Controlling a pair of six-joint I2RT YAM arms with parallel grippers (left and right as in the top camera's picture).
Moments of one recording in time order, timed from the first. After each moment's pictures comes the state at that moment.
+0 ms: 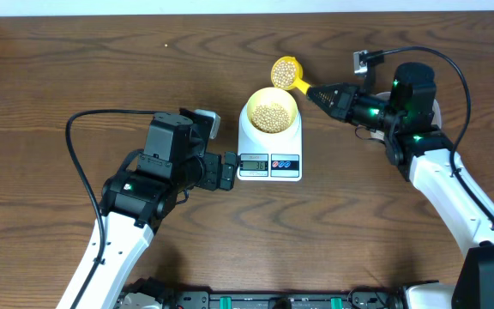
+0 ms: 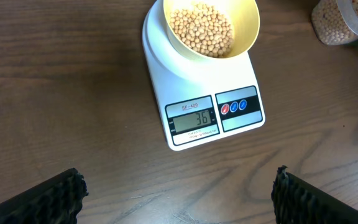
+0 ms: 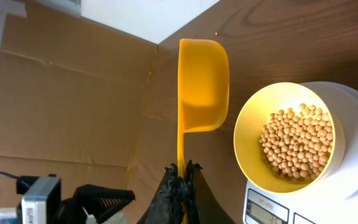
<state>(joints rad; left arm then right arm) -0.33 1.12 0.95 -0.74 0.20 -0.14 0.16 1.52 0.94 0.16 -0.85 0.81</state>
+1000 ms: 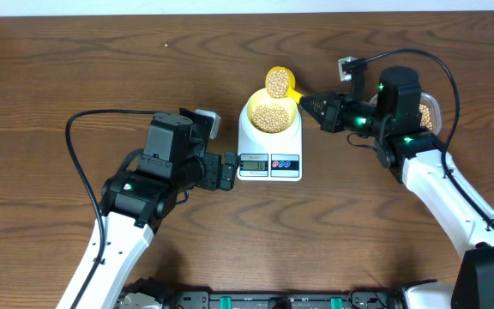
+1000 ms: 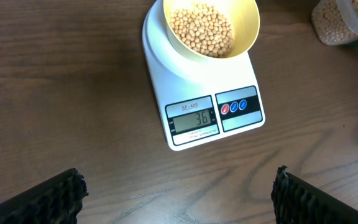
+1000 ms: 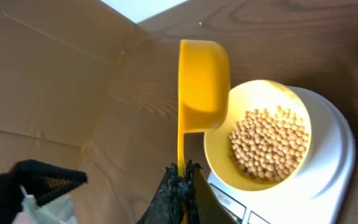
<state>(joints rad) -0.33 1.12 0.95 -0.74 0.20 -0.14 0.22 1.52 0.94 0.06 -0.76 0.52</state>
